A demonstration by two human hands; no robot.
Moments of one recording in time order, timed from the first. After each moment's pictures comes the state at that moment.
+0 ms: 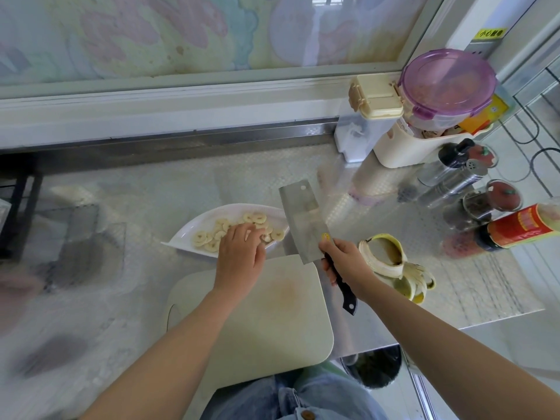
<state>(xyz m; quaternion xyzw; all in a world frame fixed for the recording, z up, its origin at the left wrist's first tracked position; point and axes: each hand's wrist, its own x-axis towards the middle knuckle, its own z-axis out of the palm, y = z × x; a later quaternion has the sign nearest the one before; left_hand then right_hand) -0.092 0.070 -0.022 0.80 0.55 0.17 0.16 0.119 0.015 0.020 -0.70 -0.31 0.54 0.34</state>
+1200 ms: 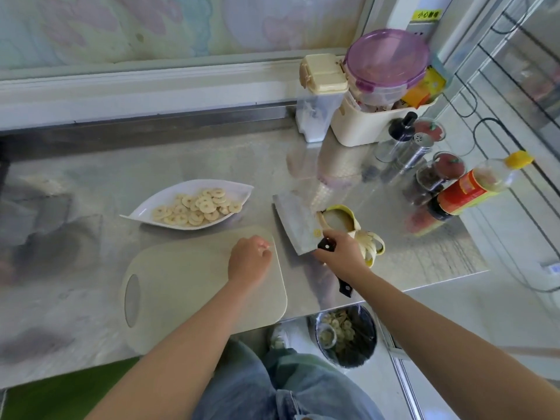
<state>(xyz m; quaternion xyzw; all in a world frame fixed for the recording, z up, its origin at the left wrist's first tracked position) 0.001 -0.012 -0.022 0.65 0.65 0.10 0.38 0.194 -0.062 0.006 -0.78 -0.46 0.36 0.23</state>
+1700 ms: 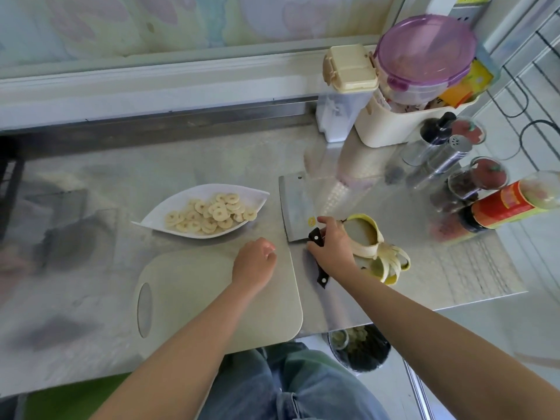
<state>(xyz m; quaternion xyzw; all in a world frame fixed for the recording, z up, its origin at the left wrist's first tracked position) -0.013 0.019 -0.034 0.65 0.64 0.06 0.40 0.164 -0.002 -0.024 -0.79 -0.47 0.35 0.20</state>
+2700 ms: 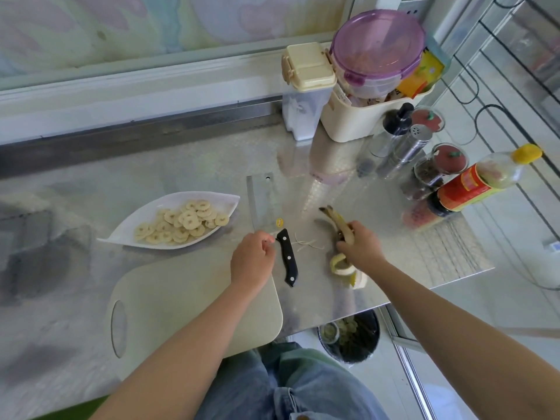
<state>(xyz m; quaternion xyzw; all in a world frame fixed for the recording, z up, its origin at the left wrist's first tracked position) 0.033 0.014 -0.021 0.69 0.62 0.10 0.36 0.257 -0.033 -0.017 -0.84 -0.40 0.32 0.14</state>
